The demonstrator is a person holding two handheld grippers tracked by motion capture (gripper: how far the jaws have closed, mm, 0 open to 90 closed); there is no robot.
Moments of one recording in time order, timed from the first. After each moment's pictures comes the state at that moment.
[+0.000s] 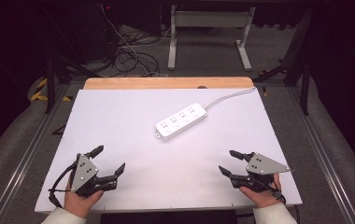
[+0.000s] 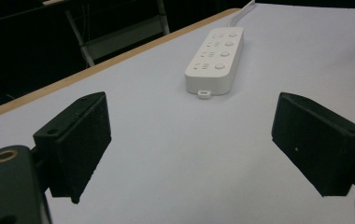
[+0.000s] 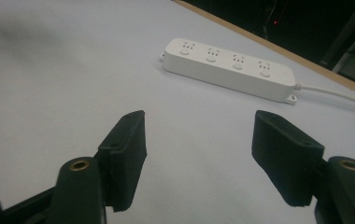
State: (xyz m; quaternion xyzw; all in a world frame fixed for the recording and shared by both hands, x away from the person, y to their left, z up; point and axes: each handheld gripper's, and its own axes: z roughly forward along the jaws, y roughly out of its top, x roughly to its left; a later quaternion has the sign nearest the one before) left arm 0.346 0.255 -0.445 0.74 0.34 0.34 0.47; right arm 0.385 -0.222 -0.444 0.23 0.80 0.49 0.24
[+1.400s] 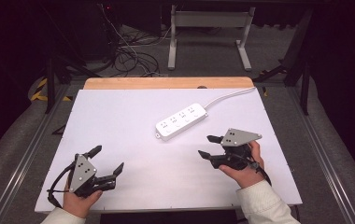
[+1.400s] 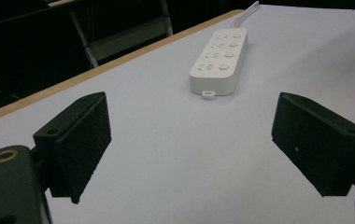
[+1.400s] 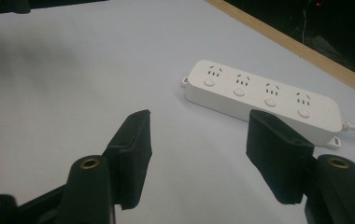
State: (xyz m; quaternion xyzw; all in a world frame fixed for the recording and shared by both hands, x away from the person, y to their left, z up) left arm 0.344 0.256 -0.445 0.73 0.34 0.35 0.47; right arm 0.432 -0.162 -0.401 0.21 0.84 0.47 0.18
